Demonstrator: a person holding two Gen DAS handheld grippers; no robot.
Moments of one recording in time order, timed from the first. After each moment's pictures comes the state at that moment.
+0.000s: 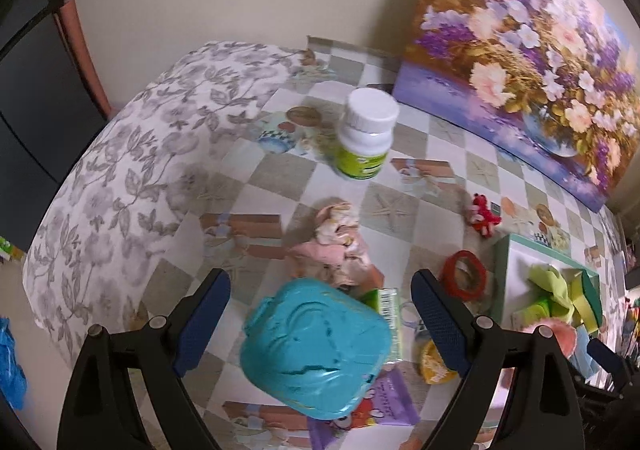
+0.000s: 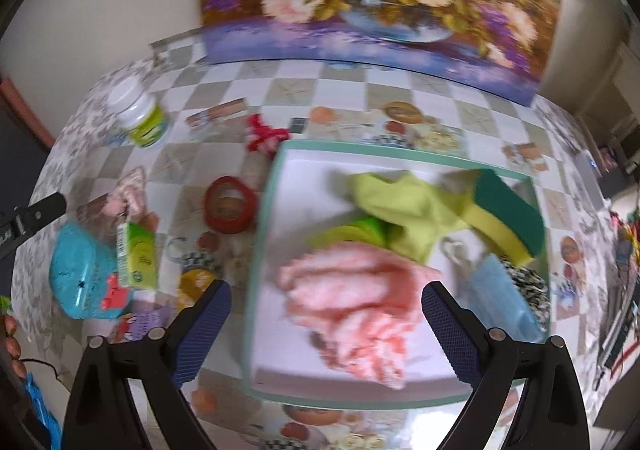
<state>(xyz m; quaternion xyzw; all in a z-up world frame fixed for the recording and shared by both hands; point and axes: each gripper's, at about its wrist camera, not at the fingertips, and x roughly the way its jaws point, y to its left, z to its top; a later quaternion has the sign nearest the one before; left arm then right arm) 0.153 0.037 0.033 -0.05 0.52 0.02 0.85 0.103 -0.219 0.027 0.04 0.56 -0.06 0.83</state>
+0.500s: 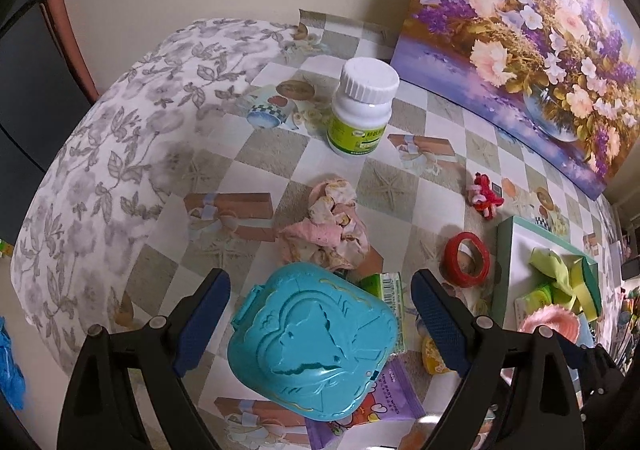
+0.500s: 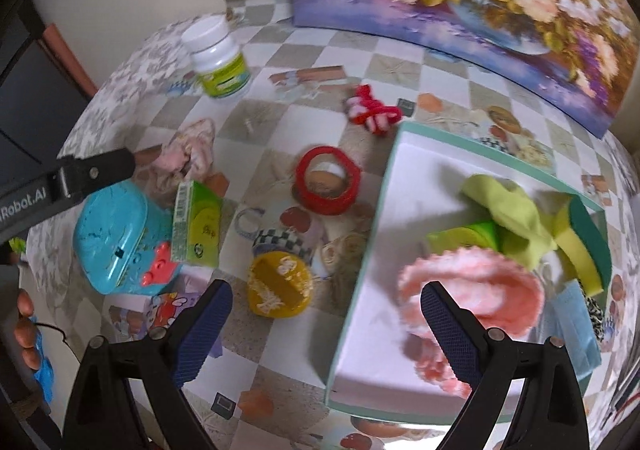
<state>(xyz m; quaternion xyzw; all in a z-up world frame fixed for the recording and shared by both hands) 0.157 0.035 0.015 -0.06 0.55 0.00 0.84 0.117 -0.159 -0.002 0.01 0.58 0.03 0.81</state>
